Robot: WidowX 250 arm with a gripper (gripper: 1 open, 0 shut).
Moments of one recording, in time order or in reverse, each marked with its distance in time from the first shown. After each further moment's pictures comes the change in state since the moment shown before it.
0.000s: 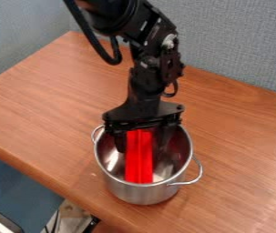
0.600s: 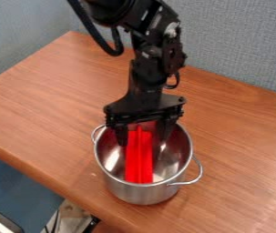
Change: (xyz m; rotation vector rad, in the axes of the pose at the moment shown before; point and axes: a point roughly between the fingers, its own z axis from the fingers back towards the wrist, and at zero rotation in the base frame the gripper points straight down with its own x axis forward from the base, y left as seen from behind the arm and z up) arm 0.004 -0.003 0.011 -0.005 -0.003 0.019
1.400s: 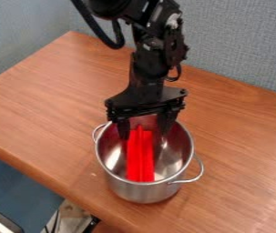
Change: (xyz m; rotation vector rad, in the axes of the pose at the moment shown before) arm 0.004 -0.002 0.007 -0.010 -0.020 0.015
